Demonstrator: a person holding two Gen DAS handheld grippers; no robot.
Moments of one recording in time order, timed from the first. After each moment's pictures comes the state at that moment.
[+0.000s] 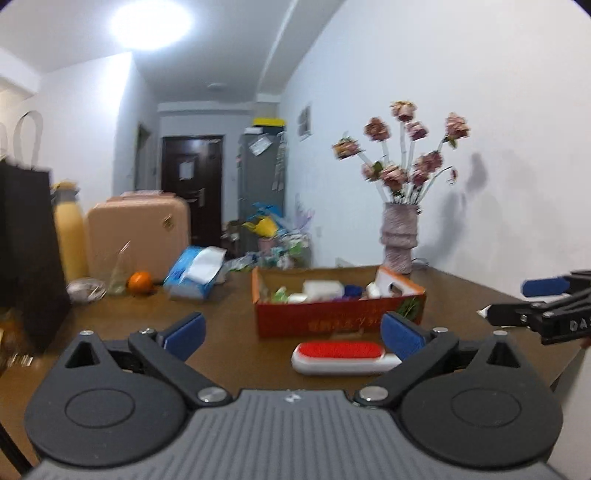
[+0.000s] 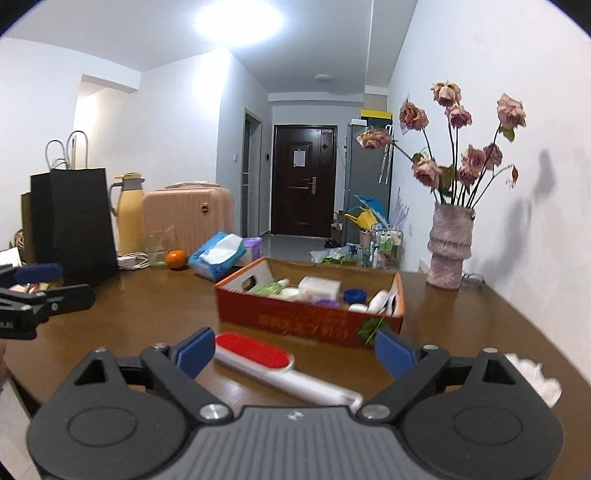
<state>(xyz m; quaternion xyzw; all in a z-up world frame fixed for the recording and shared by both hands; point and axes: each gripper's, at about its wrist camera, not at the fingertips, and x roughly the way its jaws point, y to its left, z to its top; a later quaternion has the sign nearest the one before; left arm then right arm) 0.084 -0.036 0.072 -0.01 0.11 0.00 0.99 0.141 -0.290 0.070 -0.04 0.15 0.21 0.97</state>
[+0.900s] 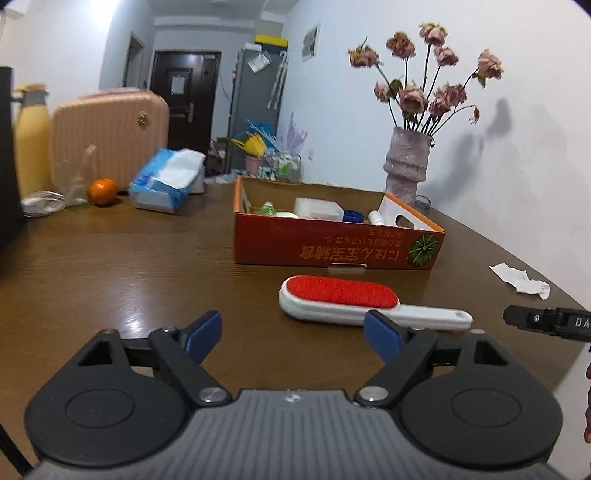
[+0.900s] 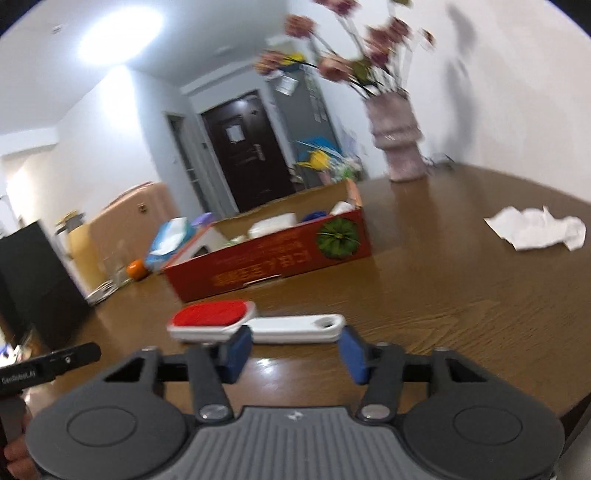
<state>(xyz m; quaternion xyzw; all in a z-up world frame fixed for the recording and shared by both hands) 0.206 -0.020 0.022 -0.06 0.24 -0.04 0.97 0.231 -0.340 -0.008 0.15 0.26 0.14 0.94</state>
